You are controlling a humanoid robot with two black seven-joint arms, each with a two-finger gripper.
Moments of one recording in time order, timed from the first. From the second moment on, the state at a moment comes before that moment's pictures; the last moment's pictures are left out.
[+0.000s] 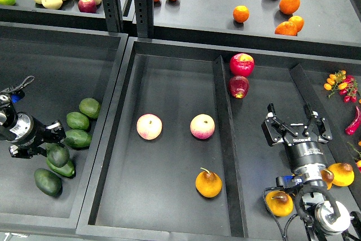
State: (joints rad) left arm -0.96 0.52 0.15 -0.72 0.39 -0.49 0.49; right arm -0.07 0.02 1.51 1.28 0.25 0.33 -0.10
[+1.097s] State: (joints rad) left arm -0.95 0.47 0.15 -0.69 0.44 -0.49 0.49; right arm -0.07 0.02 1.50 1.28 0.25 0.33 -0.10
